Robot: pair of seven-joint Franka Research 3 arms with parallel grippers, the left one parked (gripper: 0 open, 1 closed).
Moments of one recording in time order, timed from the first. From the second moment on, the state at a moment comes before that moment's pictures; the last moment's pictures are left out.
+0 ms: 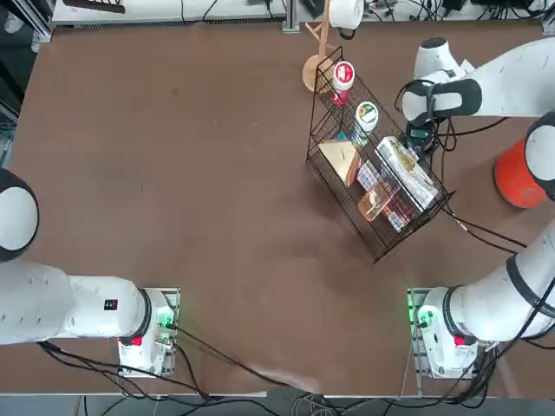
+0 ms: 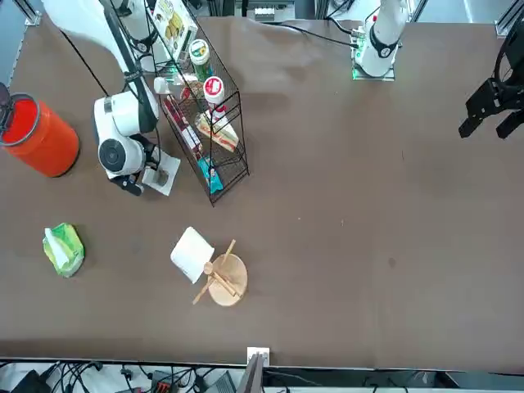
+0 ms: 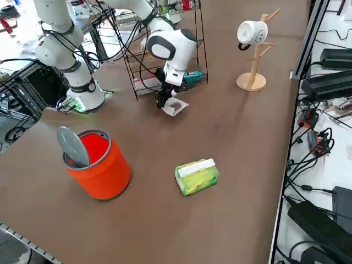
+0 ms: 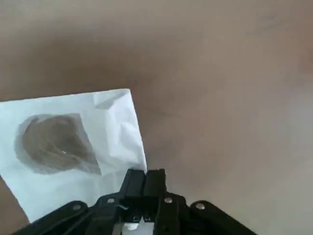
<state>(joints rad) 0.16 0.32 0.00 -2.22 -0.15 2.09 0.68</state>
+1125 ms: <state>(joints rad) 0.10 0.23 -0.04 -2.14 -0.18 1.93 0.56</state>
